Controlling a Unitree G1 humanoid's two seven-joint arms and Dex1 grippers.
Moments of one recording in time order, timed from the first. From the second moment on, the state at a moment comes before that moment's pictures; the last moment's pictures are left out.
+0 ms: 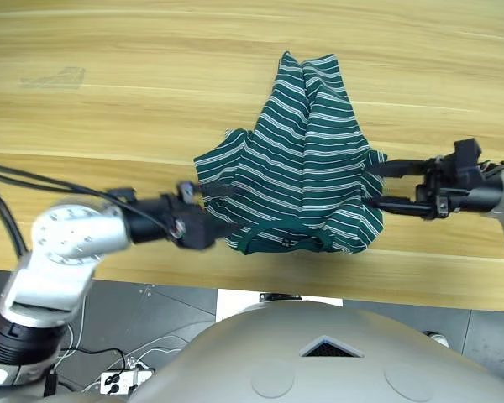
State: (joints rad) left arm 0.10 0.87 0.07 -0.57 -0.27 0.04 -0.87; right arm 0.09 -0.86 -0.06 -0.13 0.49 0.17 1.21
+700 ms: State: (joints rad) left arm -0.02 0.60 -0.15 -0.32 0.06 -0.03 -0.60; right arm 0.08 -0.80 0.19 0.04 0.03 -0.18 1.05
